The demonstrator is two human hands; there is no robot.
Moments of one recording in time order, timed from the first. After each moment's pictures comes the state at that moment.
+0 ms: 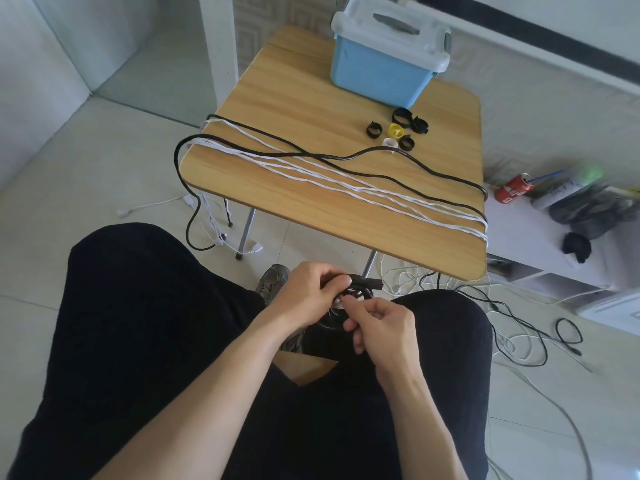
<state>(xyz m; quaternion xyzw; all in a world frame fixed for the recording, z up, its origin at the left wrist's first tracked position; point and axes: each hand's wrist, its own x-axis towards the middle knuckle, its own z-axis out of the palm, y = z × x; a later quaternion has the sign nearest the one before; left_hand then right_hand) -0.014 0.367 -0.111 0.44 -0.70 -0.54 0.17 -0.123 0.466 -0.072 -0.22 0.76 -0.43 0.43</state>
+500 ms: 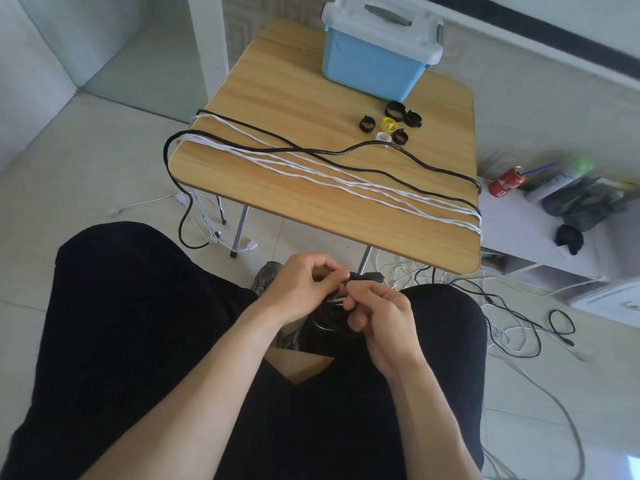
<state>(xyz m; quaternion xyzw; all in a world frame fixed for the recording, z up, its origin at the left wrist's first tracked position) -0.011 0.365 -0.105 0.41 -0.64 -0.61 0.21 -0.137 0.458 -0.078 -0.19 0.64 -0.53 0.52</state>
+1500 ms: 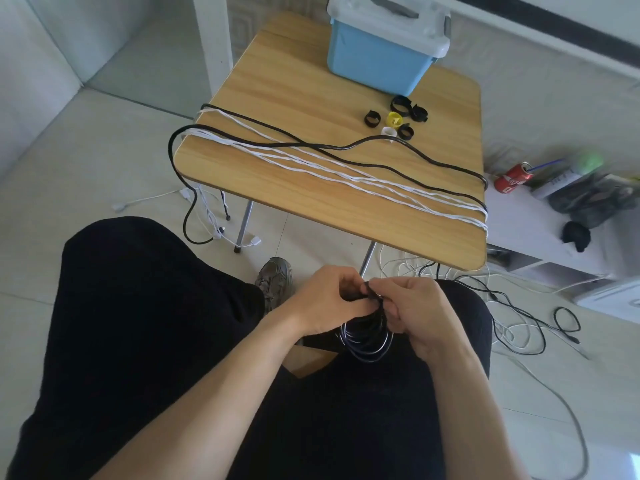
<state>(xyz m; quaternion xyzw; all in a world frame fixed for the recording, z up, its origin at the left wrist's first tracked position) -0.023 0.384 -0.104 0.34 -0.66 -0.66 0.13 -0.166 0.456 -0.052 -0.22 0.75 -0.38 0.49</state>
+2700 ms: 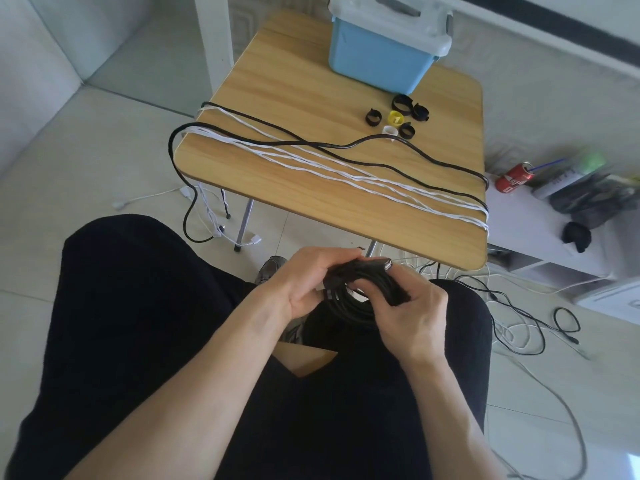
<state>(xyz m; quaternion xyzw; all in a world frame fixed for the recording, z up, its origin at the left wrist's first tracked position) -0.018 0.361 -0.086 0.38 -0.34 -0.85 0.16 -0.148 0.467 -0.061 -0.52 0.73 -0.42 0.15</state>
